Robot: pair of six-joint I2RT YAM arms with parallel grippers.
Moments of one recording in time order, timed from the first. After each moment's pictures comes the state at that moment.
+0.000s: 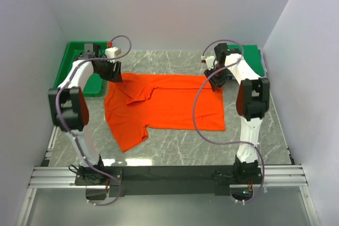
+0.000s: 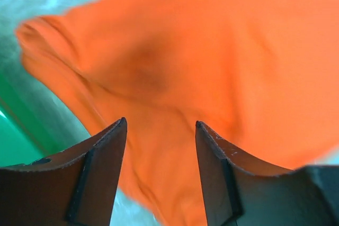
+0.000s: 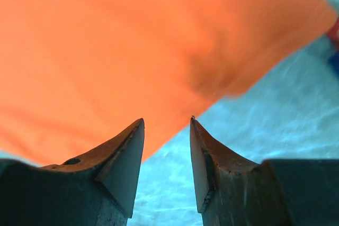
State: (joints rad) left arm 0.06 1.98 1.63 -0.69 0.48 0.33; right arm 0.13 2.20 1.90 -1.07 -0.11 -0.44
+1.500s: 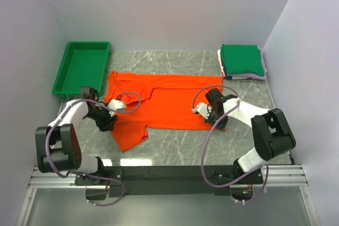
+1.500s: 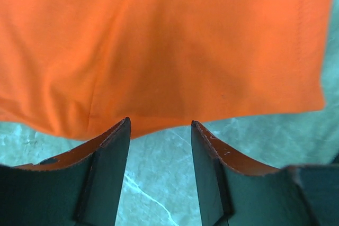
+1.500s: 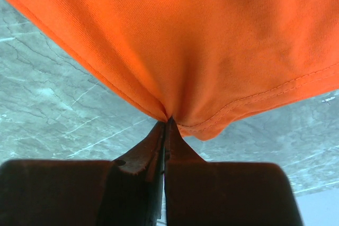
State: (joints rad) left arm 0.12 1.39 0.82 -0.85 0.53 1.18; right arm 0.37 1.54 0.82 -0.74 0.04 -0.70
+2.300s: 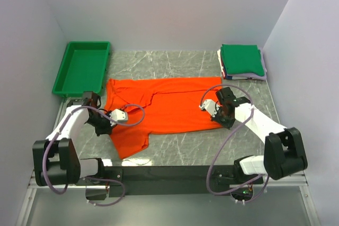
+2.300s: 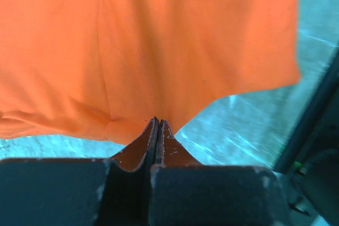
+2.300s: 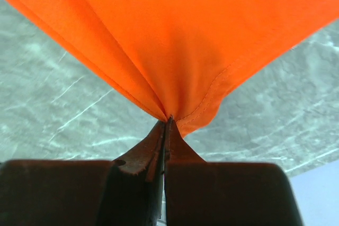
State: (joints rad) left arm 0.07 1.27 0.76 -0.99 0.47 1.35; right arm 0.29 1.35 0.78 -0.78 0.03 -0.74
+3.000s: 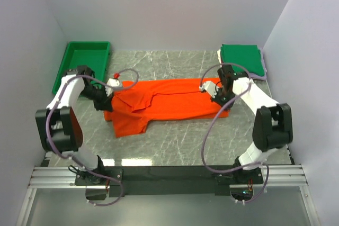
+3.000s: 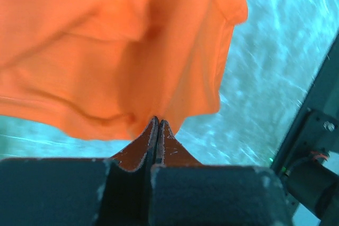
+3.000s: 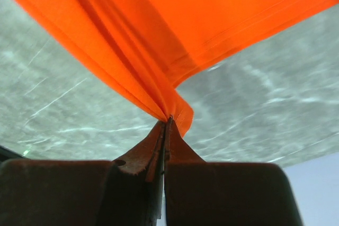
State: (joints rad) left arm 0.13 1.58 1.24 -1.23 0.64 1.25; right arm 0.19 1.59 1.16 -0.98 -0.05 -0.88
